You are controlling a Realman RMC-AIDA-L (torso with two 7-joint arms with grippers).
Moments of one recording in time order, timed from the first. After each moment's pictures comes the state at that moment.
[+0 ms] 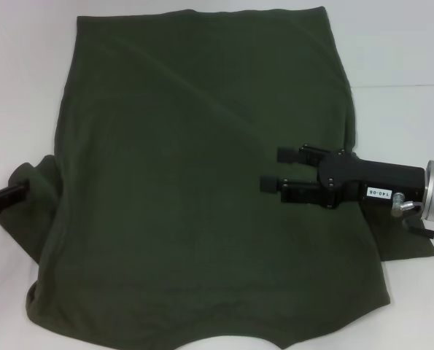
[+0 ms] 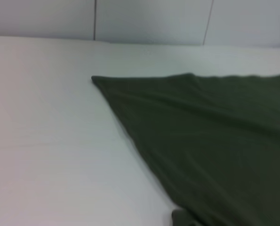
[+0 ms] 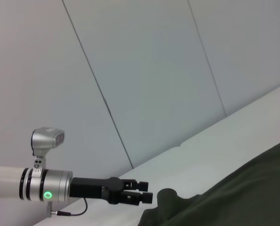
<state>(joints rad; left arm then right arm) -0.46 -2.14 0.29 0.71 2.12 1.04 -1.38 0.59 2.08 -0.70 -0.55 -1.85 -1.53 1.44</state>
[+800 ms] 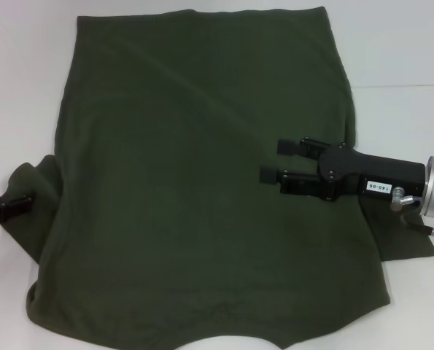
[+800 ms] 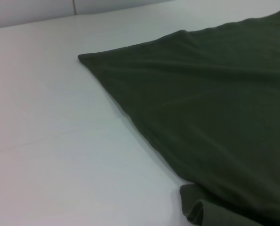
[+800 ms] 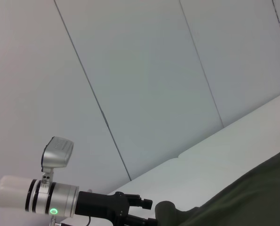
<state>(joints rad) -0.48 -2.14 0.41 0.72 2.20 0.91 -1.33 0.59 2.09 -0.69 -0.53 -1.82 -1.53 1.43</state>
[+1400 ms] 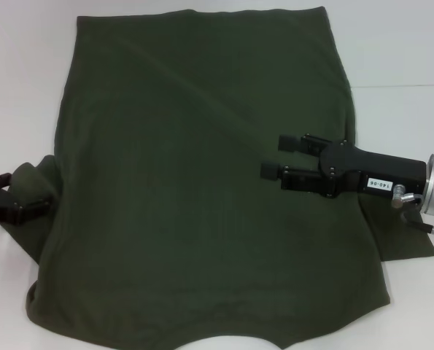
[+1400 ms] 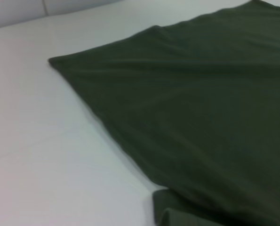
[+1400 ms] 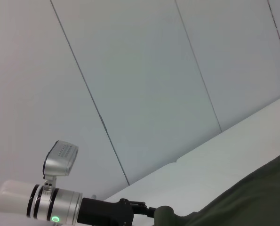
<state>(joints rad) -0.49 -2.15 0.49 0.72 2.21 0.89 -1.31 0.59 2.09 -0.69 -0.53 -1.81 -1.52 1.43</state>
